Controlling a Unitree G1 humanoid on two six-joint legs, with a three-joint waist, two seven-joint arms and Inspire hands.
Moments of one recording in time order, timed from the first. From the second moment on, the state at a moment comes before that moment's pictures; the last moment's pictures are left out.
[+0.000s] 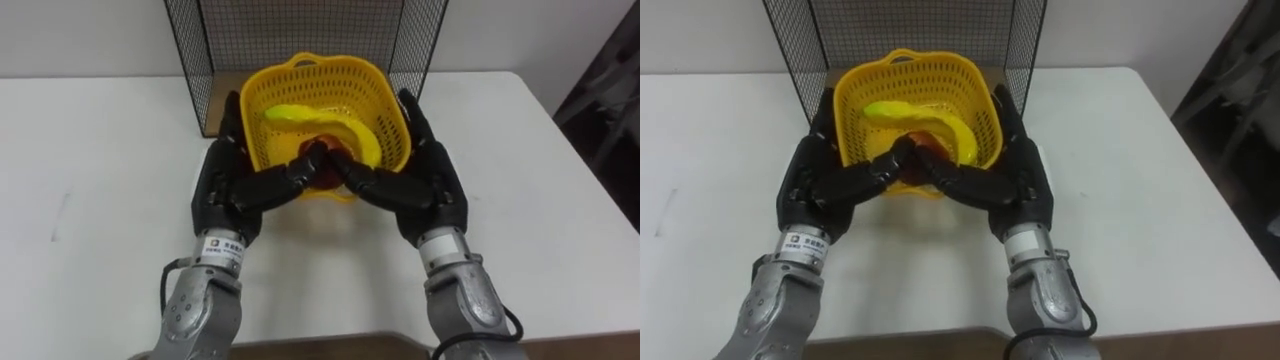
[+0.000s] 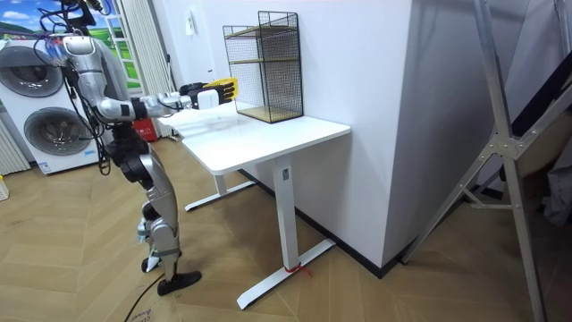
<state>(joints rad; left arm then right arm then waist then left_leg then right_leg) 0.05 0.09 -0.32 0.00 -0.58 -0.24 0.14 0.03 -0.12 0.29 0.06 0.61 -0.23 -0.07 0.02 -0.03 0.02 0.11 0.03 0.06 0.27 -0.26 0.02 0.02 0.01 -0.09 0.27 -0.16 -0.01</state>
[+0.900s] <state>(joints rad) 0.08 0.10 -0.32 0.00 -0.60 -0.25 0.14 0.04 -0.13 0.30 0.07 0.62 -0.20 -0.02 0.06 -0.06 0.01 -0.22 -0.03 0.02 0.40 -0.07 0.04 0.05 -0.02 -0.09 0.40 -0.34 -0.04</state>
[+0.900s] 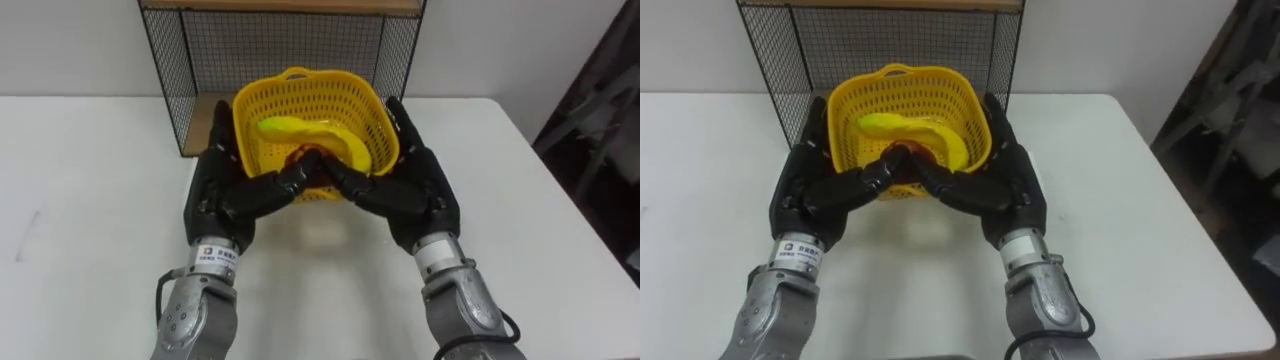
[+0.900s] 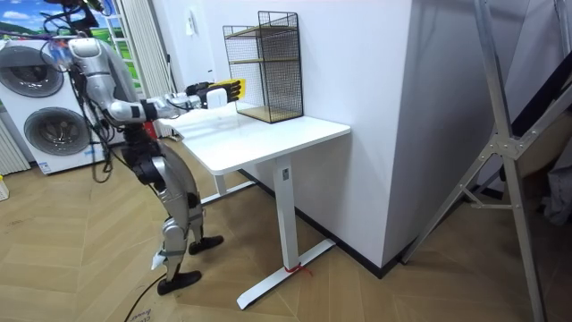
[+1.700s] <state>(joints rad) 0.08 0.10 -0.32 0.00 -0.59 -0.25 0.14 0.03 -0.14 0.29 0.07 0.61 -0.22 -0.02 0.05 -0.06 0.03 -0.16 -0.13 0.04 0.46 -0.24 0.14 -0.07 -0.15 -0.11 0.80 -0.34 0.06</state>
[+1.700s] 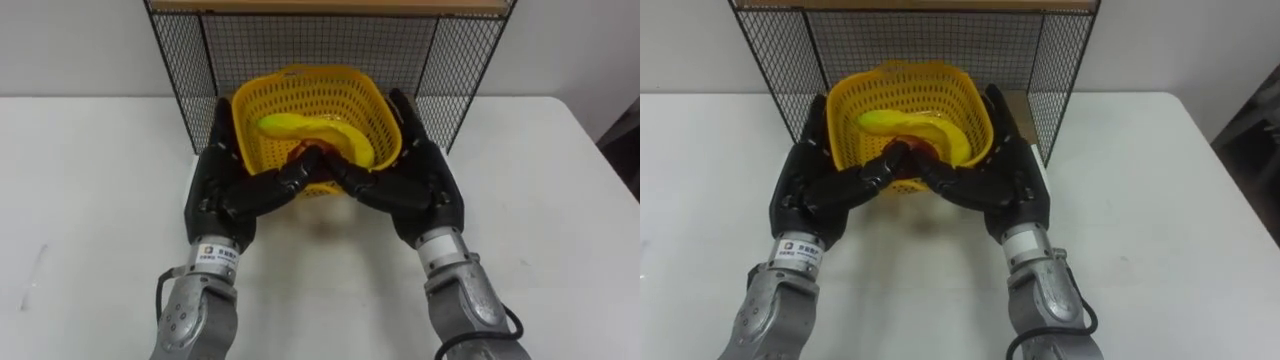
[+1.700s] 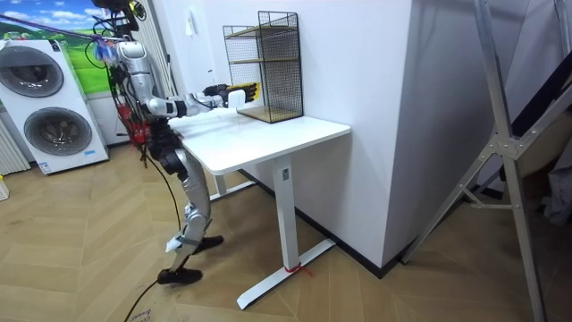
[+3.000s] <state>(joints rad) 0.03 0.12 -0.30 0.04 -0.57 -0.18 0.14 -0.01 -0.15 0.28 0.08 0.58 -0.18 -0.04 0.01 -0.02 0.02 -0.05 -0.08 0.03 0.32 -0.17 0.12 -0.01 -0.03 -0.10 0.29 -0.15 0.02</state>
